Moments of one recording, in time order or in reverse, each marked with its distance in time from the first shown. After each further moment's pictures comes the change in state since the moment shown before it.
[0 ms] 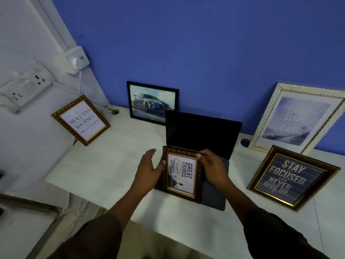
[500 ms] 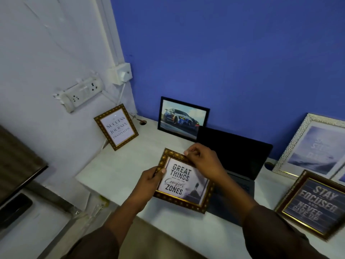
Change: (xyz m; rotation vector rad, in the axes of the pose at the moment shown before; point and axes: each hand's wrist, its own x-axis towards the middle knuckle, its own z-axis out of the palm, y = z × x) left_hand -0.040 -0.052 -0.127 -0.508 -0.109 -0.033; right_hand -0.003 -0.150 0.114 -0.273 -0.123 -0.174
